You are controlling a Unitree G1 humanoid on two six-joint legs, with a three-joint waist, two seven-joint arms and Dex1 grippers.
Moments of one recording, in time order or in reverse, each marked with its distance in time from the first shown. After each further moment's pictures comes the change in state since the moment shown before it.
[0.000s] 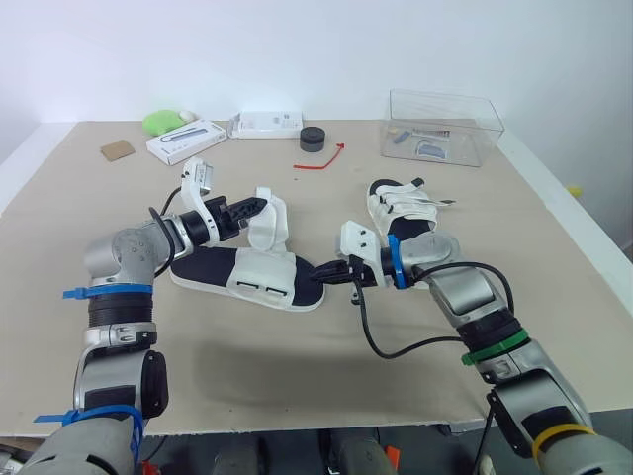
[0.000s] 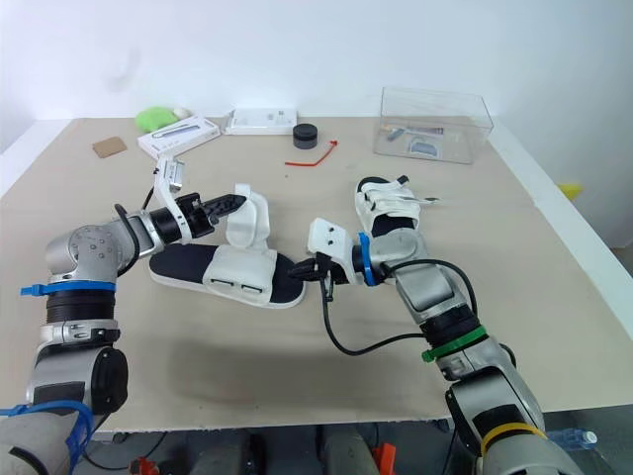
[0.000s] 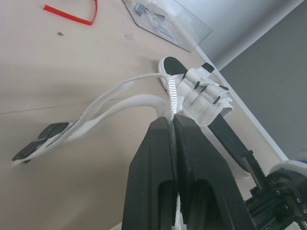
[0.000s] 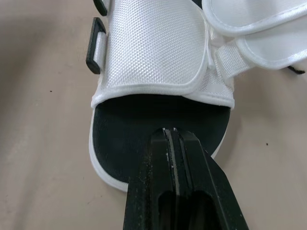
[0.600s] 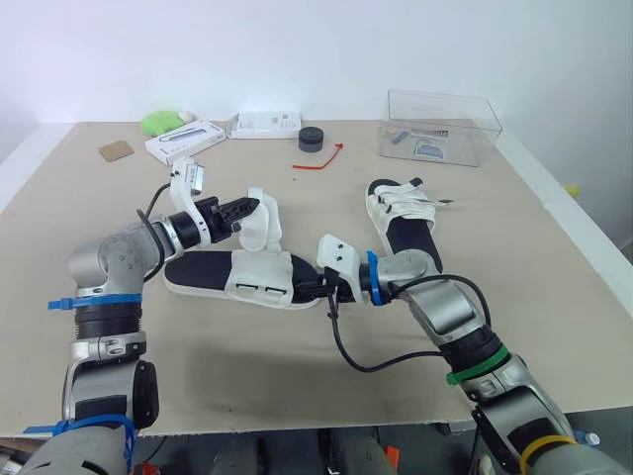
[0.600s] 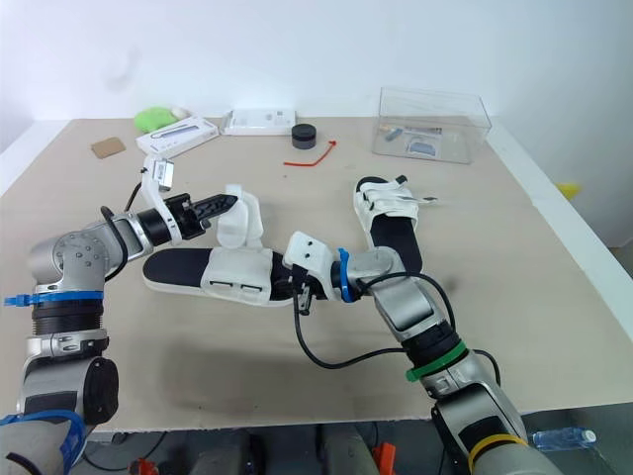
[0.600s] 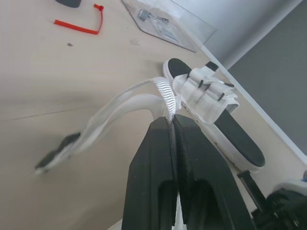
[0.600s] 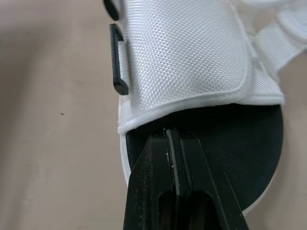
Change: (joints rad) left arm 0.063 0.042 -0.012 -0.134 -0.018 -0.007 0.008; right arm 0.045 0.086 0.044 -0.085 -0.030 0.134 -0.149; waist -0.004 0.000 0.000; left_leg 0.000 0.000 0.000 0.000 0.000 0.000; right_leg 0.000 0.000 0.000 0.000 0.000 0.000
